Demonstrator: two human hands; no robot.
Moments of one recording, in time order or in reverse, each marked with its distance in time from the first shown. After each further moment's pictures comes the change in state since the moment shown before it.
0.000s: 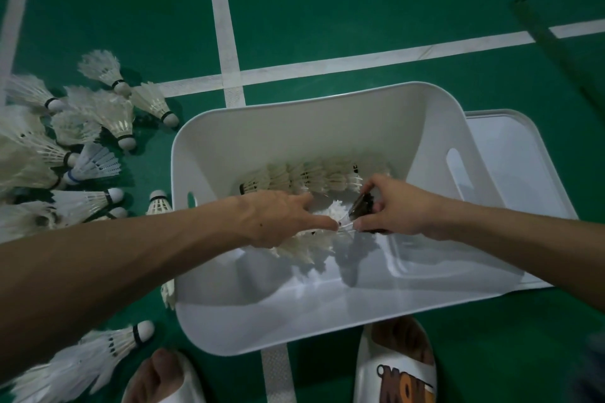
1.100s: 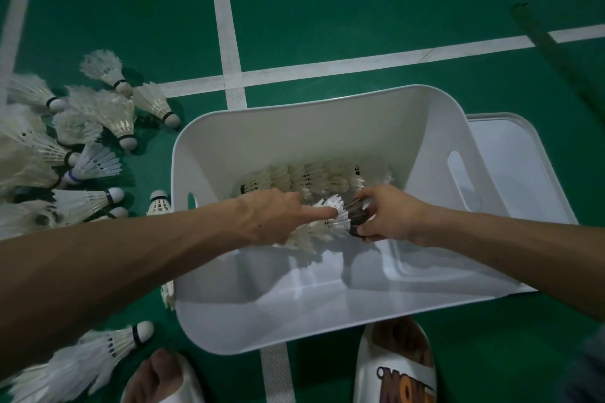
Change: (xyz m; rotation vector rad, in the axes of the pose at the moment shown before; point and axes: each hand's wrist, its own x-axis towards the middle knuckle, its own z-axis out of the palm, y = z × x) left_hand 0.006 -0.007 0.013 0.024 0.116 -0.079; right_hand 0.012 0.005 0.017 0.155 -0.021 0.079
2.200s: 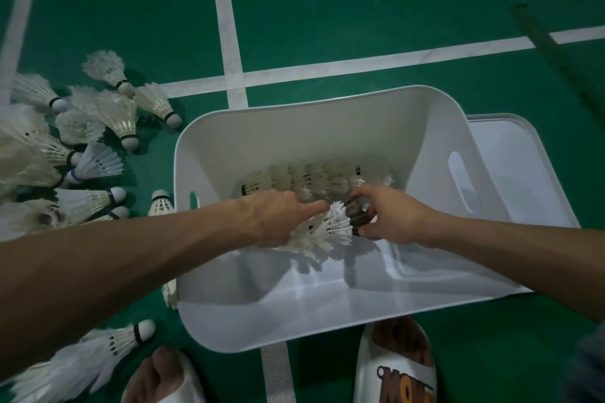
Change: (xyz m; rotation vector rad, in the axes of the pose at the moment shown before) left_hand 0.002 -0.003 0.008 -0.087 0.019 -0.051; right_hand -0.010 -0.009 -0.007 -0.450 0.049 -0.207
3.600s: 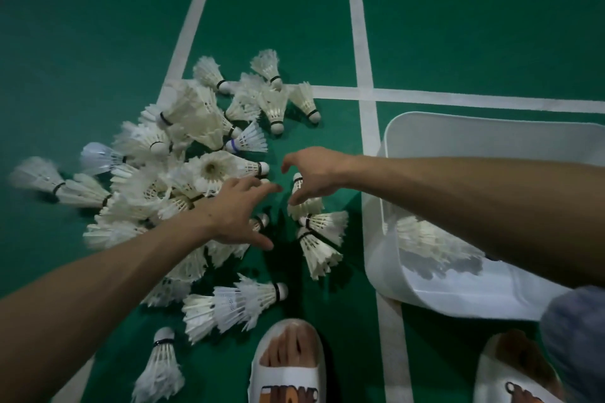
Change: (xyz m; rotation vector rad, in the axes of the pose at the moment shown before) left_hand -0.208 -0.138 0.114 -0.433 0.104 -0.505; right_hand 0.078 -0.300 0.078 -0.534 -0.147 -0.408
